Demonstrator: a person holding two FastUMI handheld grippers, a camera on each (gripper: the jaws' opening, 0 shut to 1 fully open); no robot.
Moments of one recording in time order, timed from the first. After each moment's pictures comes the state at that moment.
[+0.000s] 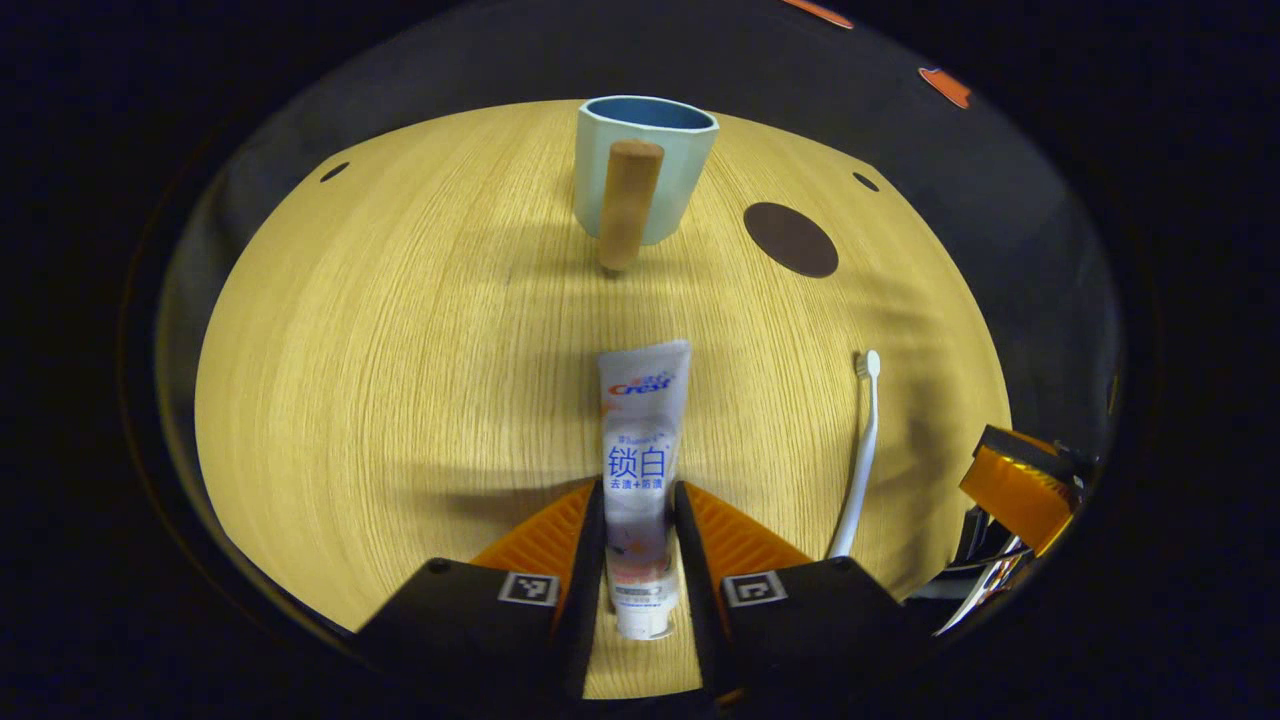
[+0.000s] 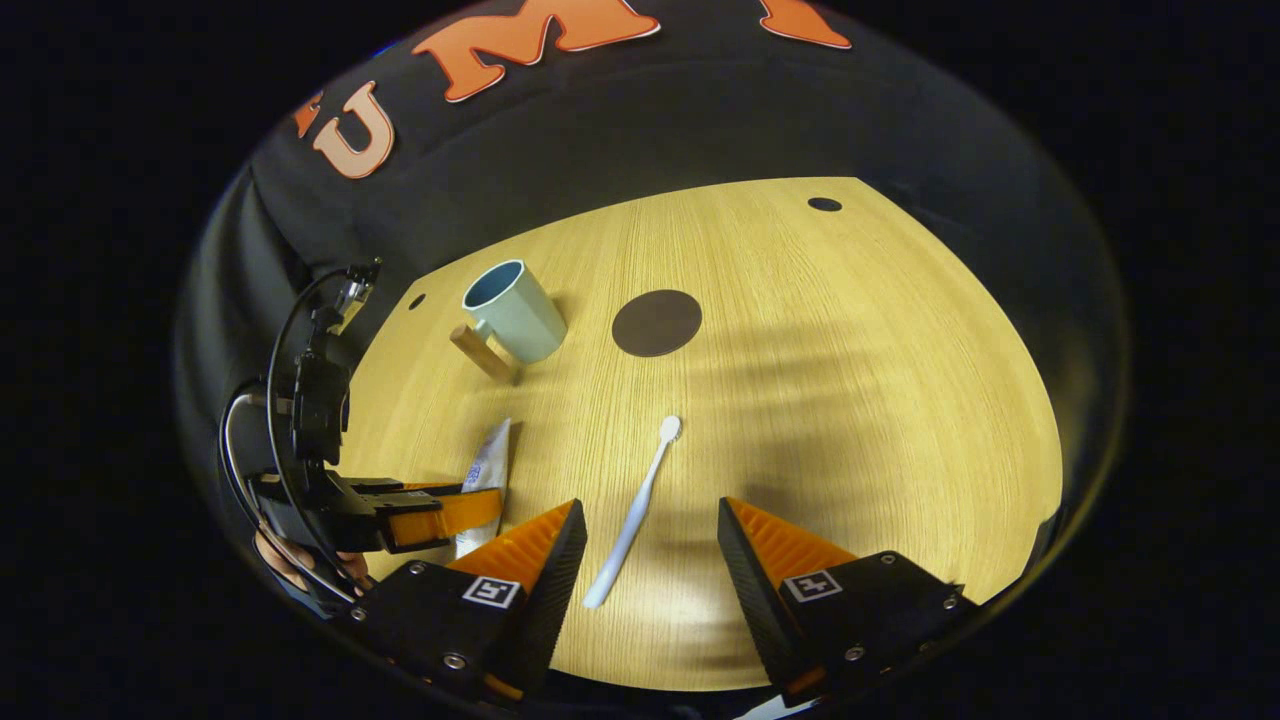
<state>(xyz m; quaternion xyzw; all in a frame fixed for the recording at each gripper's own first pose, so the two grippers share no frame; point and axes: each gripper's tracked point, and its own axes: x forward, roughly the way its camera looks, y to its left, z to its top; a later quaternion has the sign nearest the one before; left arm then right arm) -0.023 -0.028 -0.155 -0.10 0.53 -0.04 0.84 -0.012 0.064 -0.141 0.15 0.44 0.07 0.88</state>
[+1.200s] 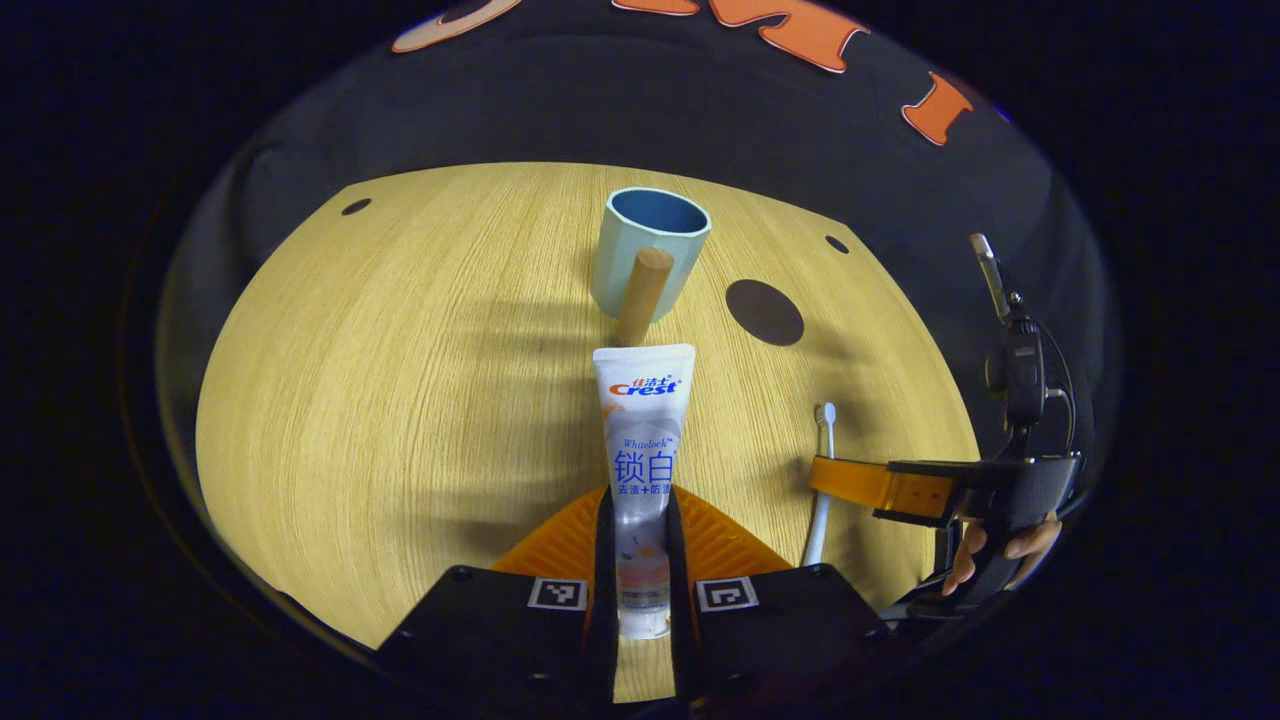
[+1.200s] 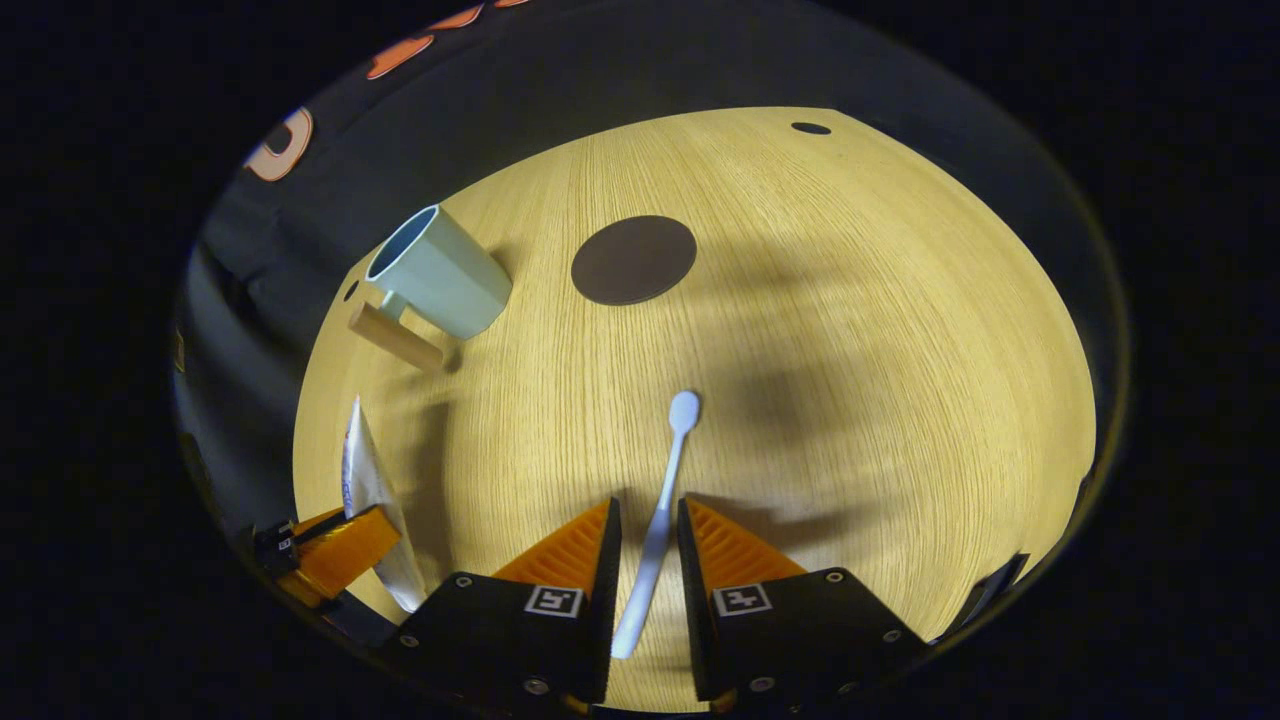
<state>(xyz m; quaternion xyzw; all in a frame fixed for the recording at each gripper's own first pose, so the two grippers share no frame) -0.013 -0.012 -0.098 -0.10 0.43 -0.05 0.90 0.018 0.093 -0.204 0.17 0.51 0.01 0.84</state>
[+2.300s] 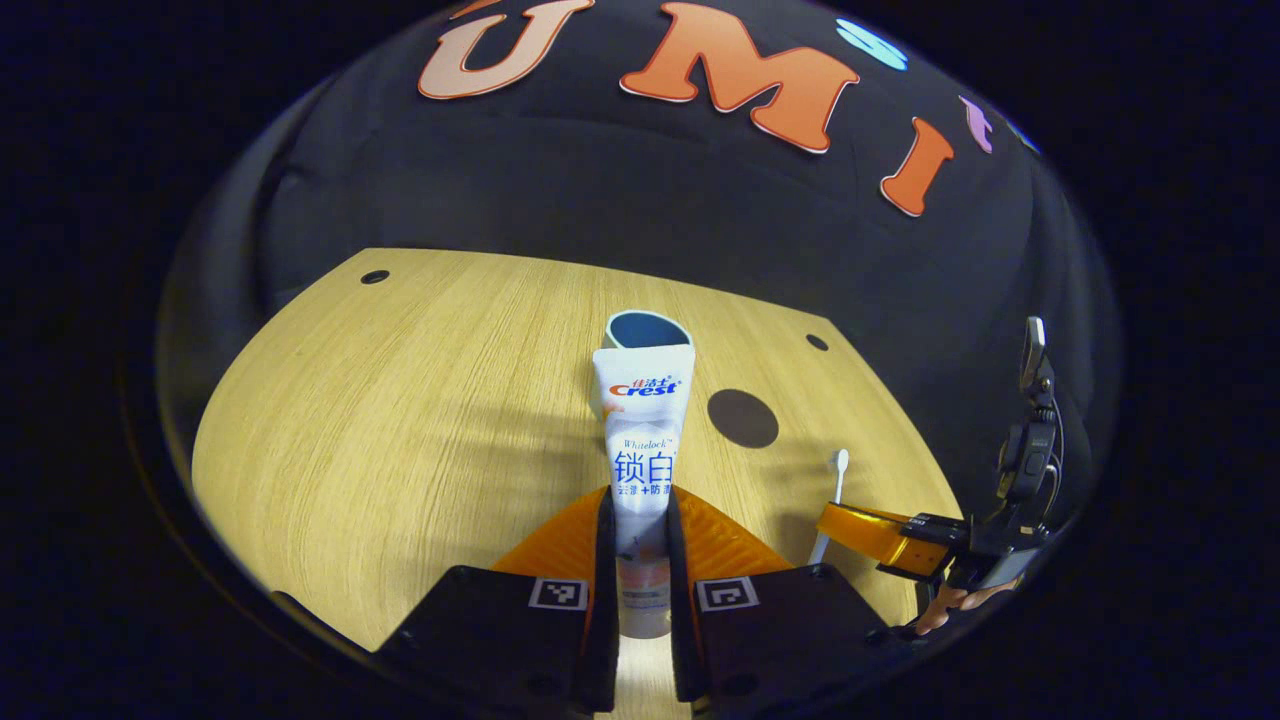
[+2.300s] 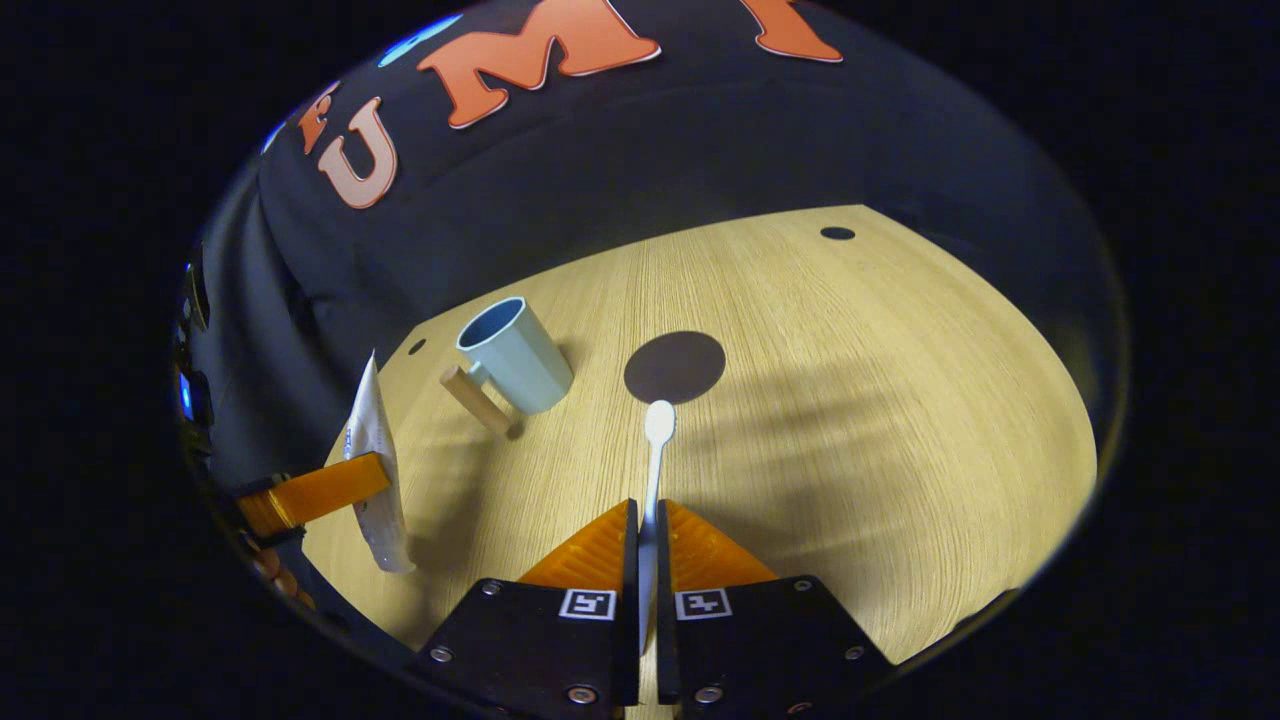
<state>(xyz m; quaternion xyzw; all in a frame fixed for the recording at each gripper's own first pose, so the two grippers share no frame) 0.022 -0.003 -0.039 -0.13 0.26 -0.04 0.95 0.037 0.078 -0.144 0.16 0.32 0.07 0.93</state>
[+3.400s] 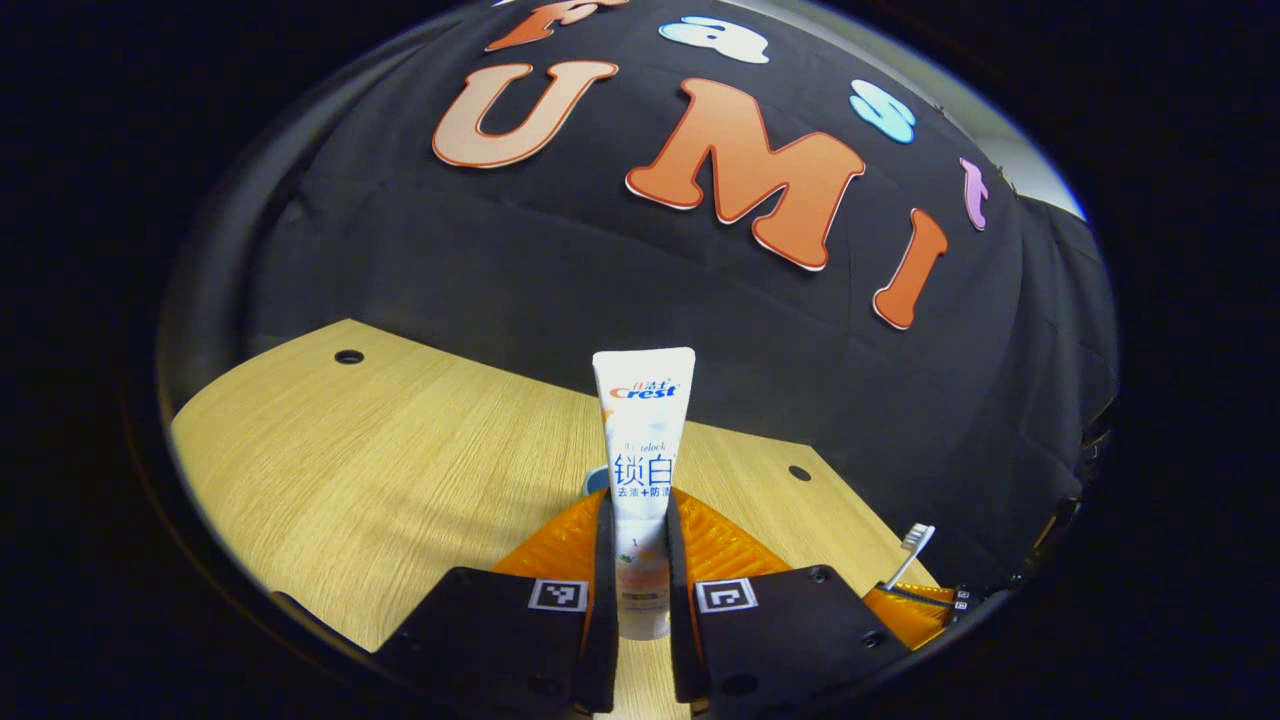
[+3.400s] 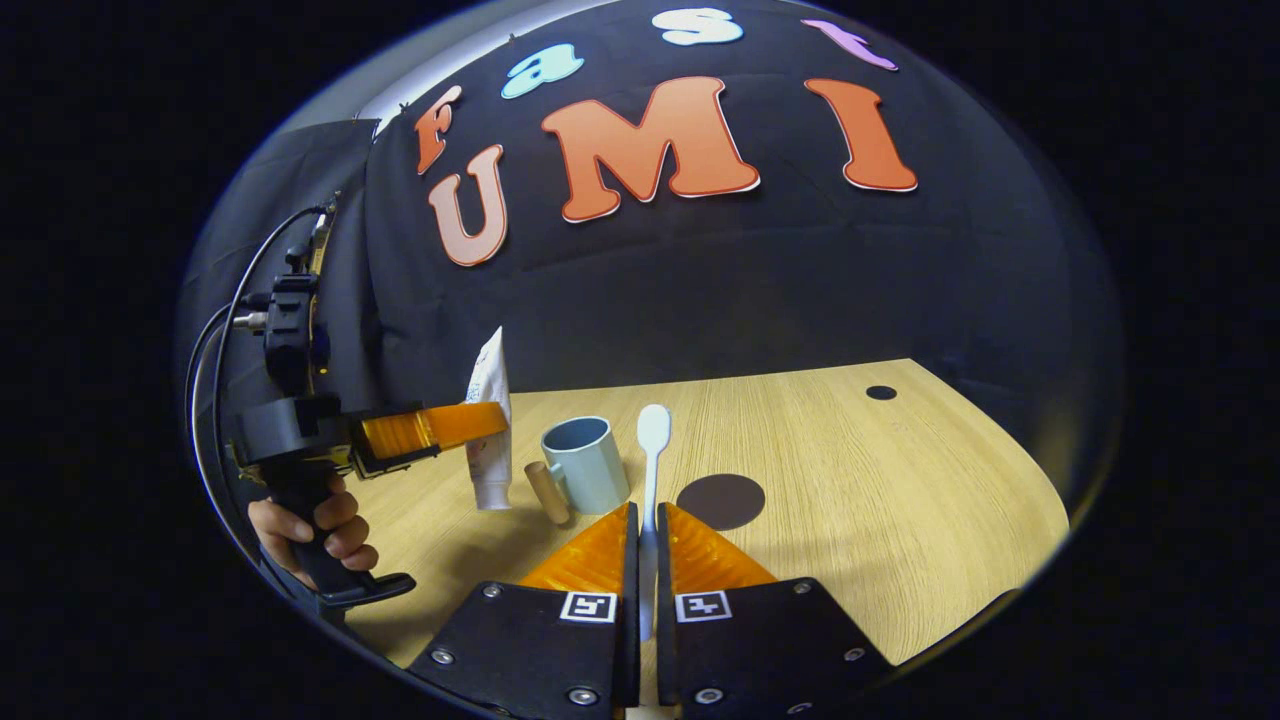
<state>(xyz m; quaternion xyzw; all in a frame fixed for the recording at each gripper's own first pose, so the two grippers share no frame) 0.109 0.013 0.038 -0.17 0.07 -0.04 0.98 0.054 0.091 -0.055 0.11 0.13 0.12 0.98</state>
